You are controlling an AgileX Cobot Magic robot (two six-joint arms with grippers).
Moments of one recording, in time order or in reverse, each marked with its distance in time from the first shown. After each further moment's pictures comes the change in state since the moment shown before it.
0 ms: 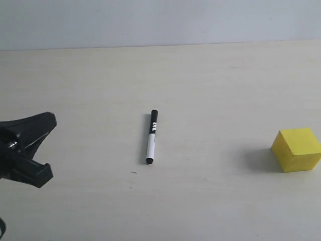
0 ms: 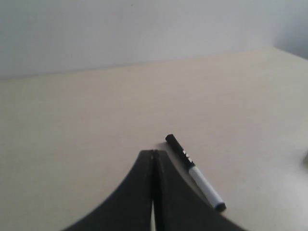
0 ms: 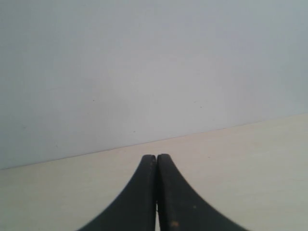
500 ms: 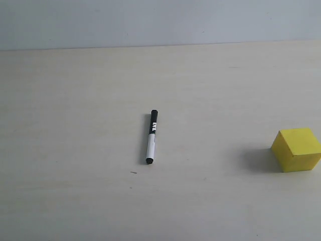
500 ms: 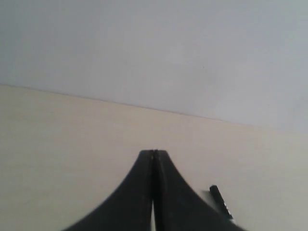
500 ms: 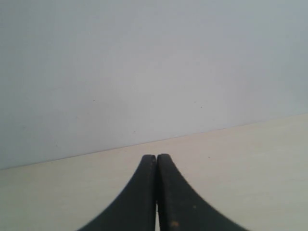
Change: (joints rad) left arm 0.398 -0.864 0.069 -0.042 0.653 -0.038; right arm 0.000 0.000 0.000 0.000 0.000 0.000
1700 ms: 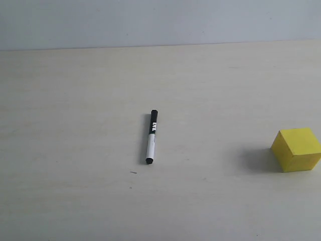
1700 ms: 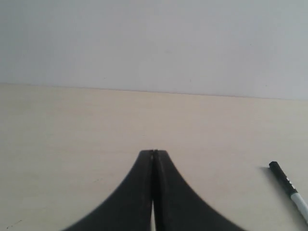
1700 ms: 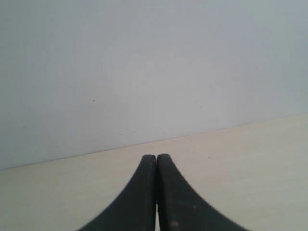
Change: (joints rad) left arm 0.206 -0.254 0.005 0.106 0.319 0.079; right arm 0.000 0.000 0.000 0.000 0.000 0.000
